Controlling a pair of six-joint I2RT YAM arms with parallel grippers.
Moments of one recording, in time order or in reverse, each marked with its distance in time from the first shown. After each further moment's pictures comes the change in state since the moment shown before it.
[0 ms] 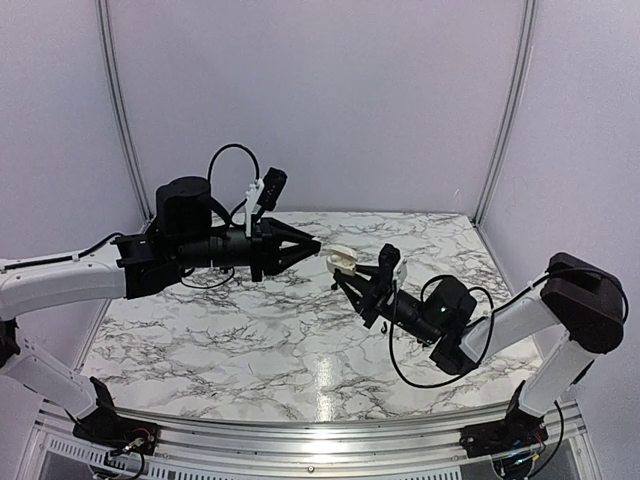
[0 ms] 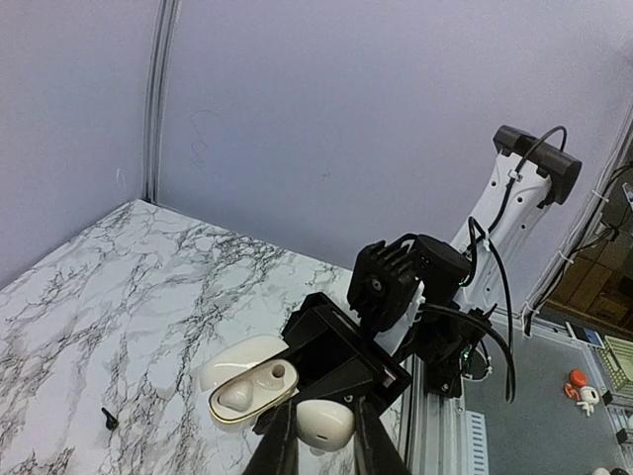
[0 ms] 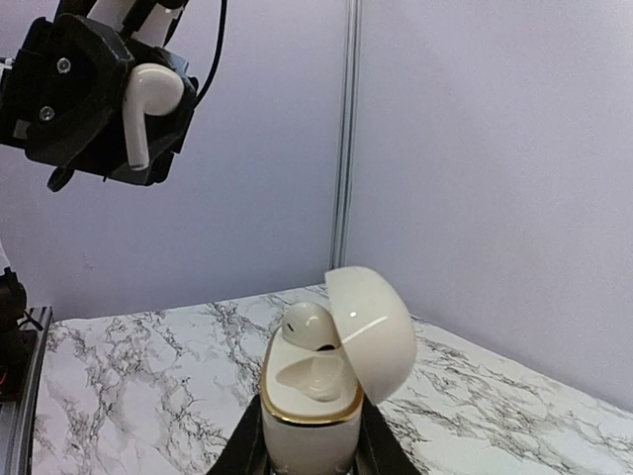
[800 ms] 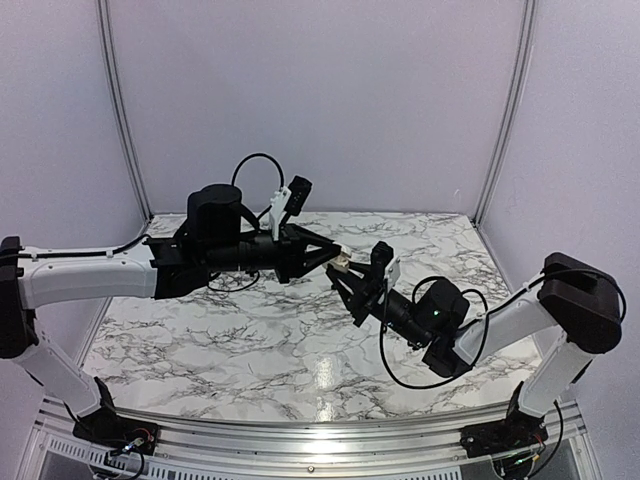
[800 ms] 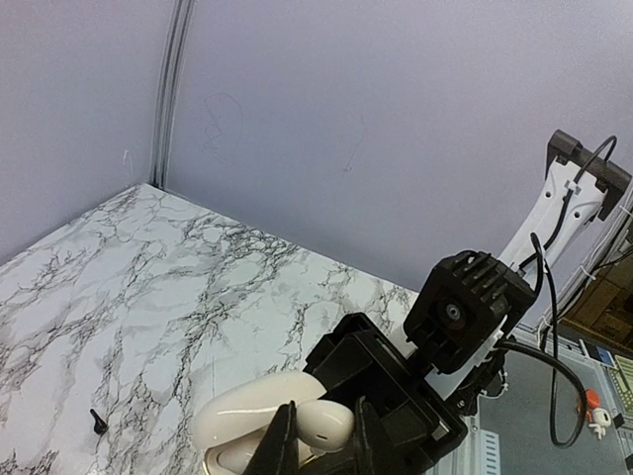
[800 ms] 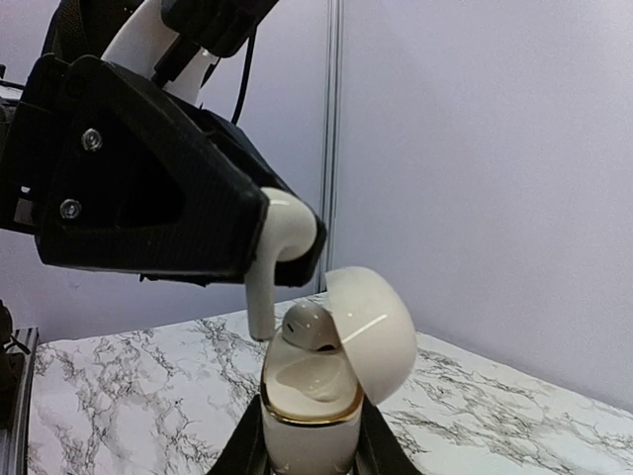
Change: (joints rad) left arm -0.032 0.158 0.052 0.093 -0.072 -0.053; right arm 0.070 0.026 0.048 -0.002 0.137 -0.011
